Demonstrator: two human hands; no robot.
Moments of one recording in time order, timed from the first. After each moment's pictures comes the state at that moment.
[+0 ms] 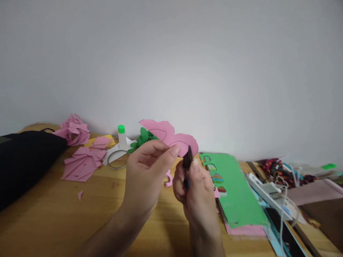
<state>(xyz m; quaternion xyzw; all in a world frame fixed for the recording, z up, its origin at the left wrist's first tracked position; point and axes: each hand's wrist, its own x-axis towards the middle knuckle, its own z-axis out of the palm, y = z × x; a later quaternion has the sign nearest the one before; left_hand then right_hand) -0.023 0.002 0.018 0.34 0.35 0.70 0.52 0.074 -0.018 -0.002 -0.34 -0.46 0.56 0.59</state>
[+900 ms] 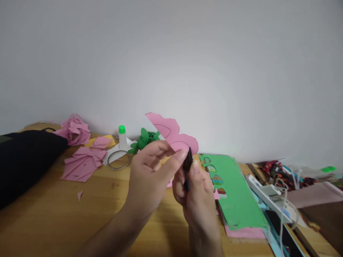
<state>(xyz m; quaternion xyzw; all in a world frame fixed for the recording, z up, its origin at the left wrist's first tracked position) -0.021 0.003 0.014 0.41 0.30 0.70 0.50 0.074 -0.017 -0.003 -0.32 -0.46 0.57 0.60</state>
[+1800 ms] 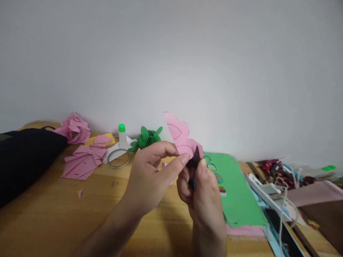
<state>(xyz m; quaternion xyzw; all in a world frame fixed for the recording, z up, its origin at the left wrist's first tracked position) -0.034 0.004 0.018 0.51 0.34 0.62 0.48 0.082 -0.018 -0.001 -0.35 -0.47 0.57 0.58</state>
